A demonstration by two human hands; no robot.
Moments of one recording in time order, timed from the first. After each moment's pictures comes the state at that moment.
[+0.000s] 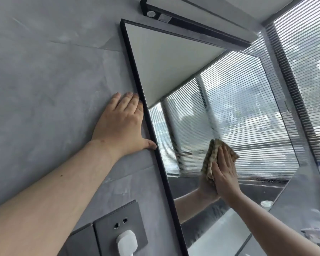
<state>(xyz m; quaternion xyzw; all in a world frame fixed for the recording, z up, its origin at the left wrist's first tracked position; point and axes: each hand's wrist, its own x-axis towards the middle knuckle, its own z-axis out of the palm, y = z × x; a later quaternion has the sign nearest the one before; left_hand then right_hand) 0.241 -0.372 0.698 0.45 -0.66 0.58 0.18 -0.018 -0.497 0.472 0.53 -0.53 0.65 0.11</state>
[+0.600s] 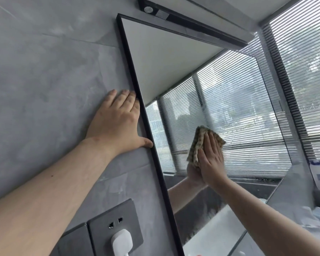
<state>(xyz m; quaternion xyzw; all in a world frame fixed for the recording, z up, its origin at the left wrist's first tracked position) 0.241 -0.373 0.697 0.45 -0.65 0.59 0.17 0.003 -0.498 0.514 0.53 -0.52 0.64 0.19</state>
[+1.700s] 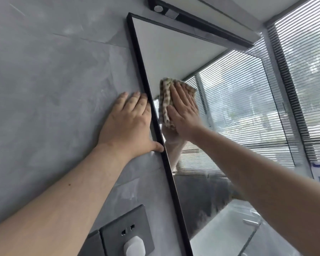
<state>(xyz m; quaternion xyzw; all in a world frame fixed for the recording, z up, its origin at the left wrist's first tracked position) 0.242 -0.375 0.698 0.43 -0.68 0.56 0.20 0.061 -0.448 0.677 0.64 -0.43 0.59 0.23</state>
